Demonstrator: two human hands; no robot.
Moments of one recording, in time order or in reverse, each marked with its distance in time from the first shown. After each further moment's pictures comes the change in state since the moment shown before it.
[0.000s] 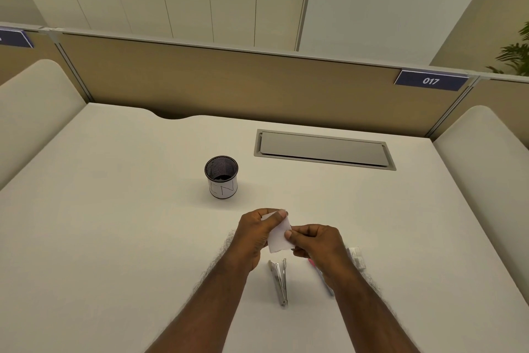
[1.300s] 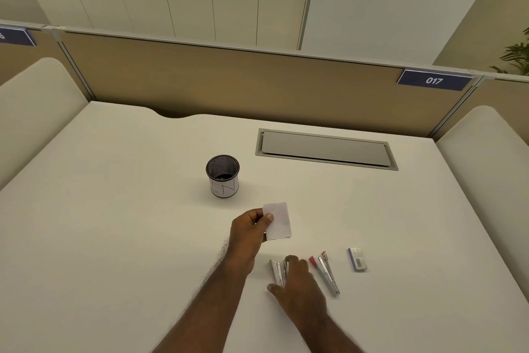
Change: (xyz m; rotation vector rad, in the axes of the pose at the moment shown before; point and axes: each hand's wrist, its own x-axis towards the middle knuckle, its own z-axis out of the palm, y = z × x) left_hand 0.004 -0.012 -0.010 0.051 0.178 0.091; right_hand -0.008 0.108 0.031 -1.055 0.032 -0.053
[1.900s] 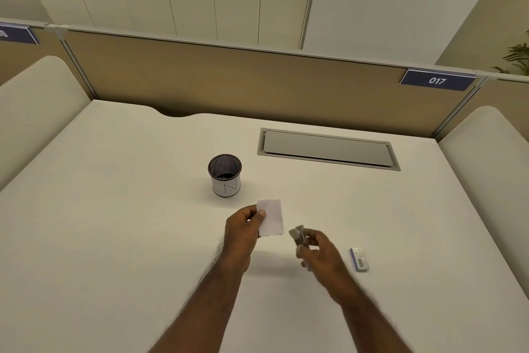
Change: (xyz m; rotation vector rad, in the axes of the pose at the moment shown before) left_hand 0.004 0.004 -0.011 0.022 0.085 0.018; right_hand 0.024 0.004 -0.069 0.882 -0.015 0.040
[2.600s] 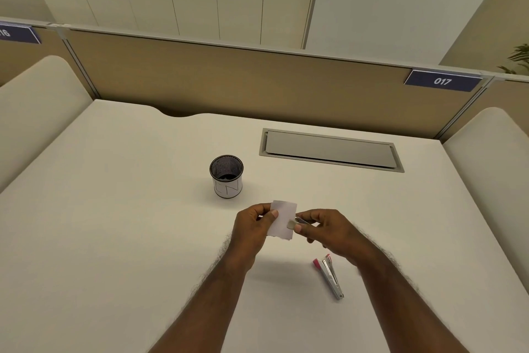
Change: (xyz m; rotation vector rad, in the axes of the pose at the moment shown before) left_hand -0.003 0.014 0.008 0.166 -0.128 0.116; right_hand 0.019 -0.077 -0.030 -0.347 -0.275 -0.151
